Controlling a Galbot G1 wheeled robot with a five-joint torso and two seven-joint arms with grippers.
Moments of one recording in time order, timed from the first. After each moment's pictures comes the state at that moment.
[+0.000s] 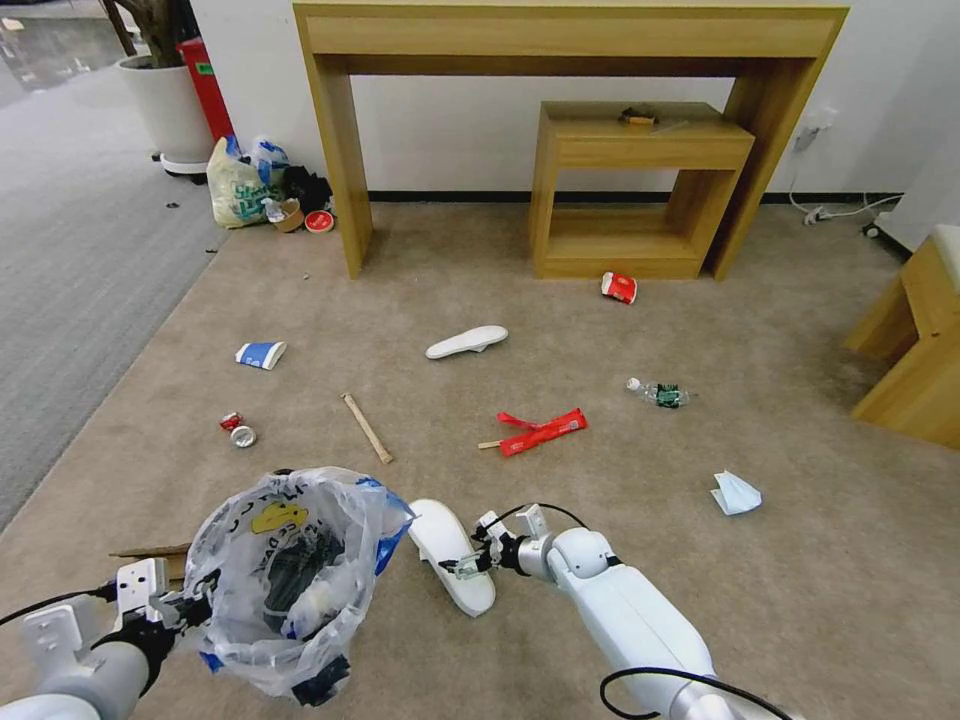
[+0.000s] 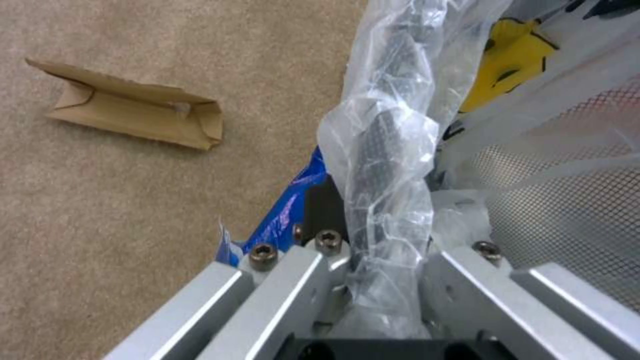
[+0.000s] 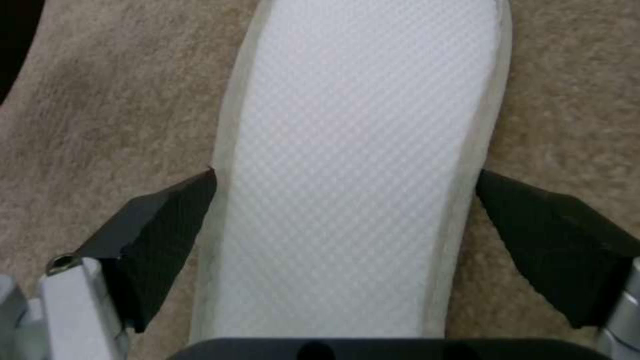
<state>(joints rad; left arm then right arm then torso) 1.80 -1.26 -0.98 -2.27 -0.81 0.74 -0.17 -0.75 1.45 0.01 0.87 0.17 -0.29 -0.62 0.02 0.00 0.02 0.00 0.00</state>
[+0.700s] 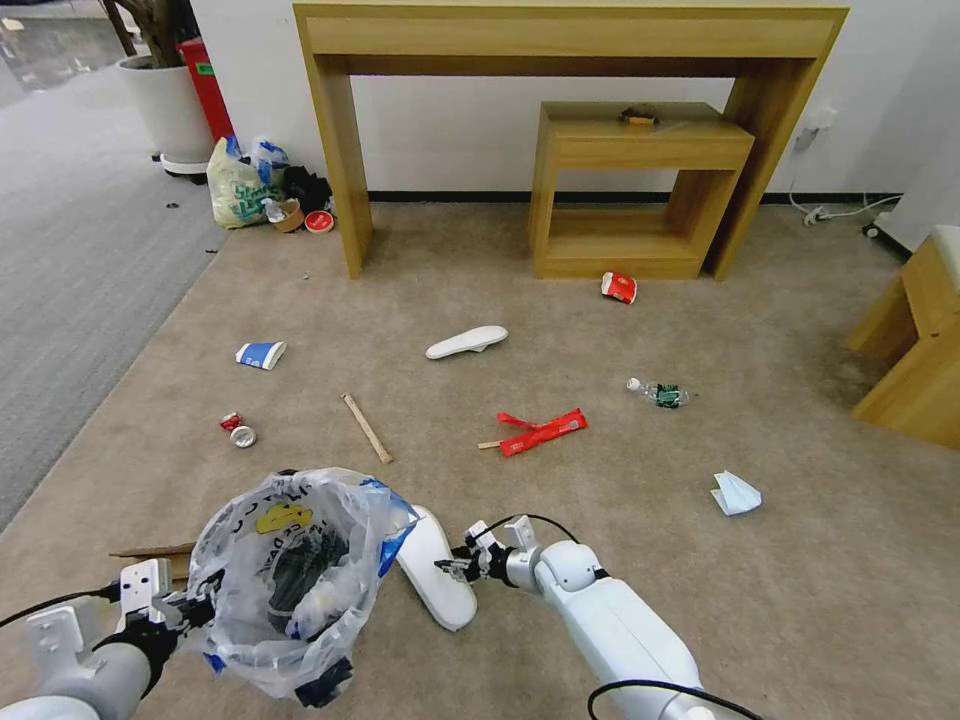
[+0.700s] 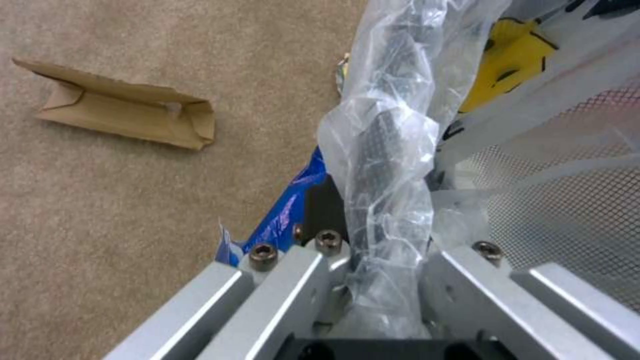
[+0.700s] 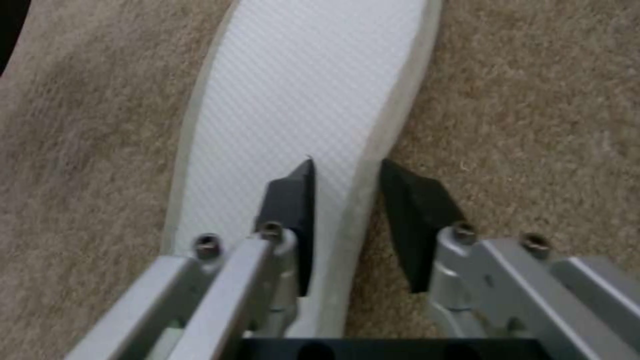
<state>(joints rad) 1.80 -1.26 -0.98 -2.27 -0.80 0.74 -0.15 -0.78 1.47 0.00 0.87 0.17 -0.27 -0.57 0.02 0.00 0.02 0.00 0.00</state>
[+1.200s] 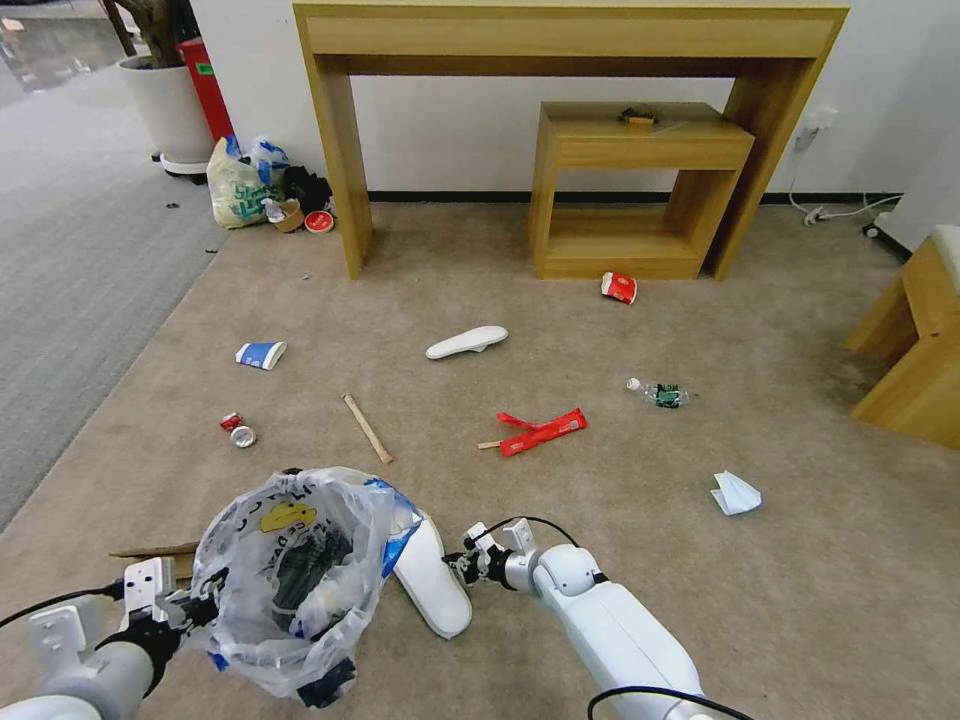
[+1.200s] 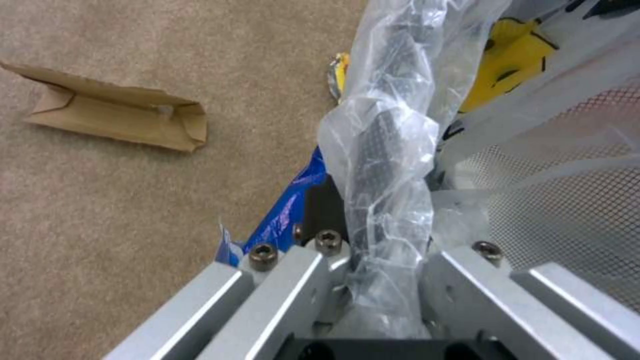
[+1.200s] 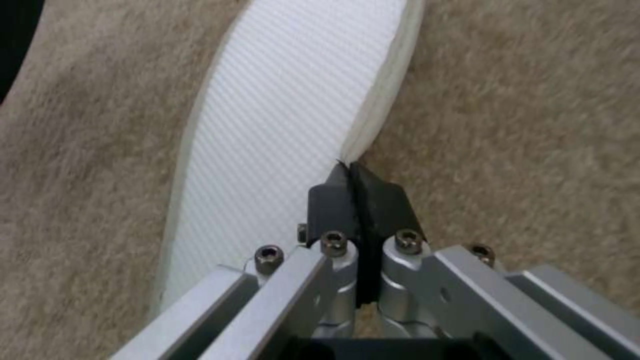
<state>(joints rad) 1.80 -1.26 -0.98 -2.27 -0.79 0.74 -0.13 -0.80 1.47 0.01 0.91 0.17 -0.27 -0.55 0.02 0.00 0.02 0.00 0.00</state>
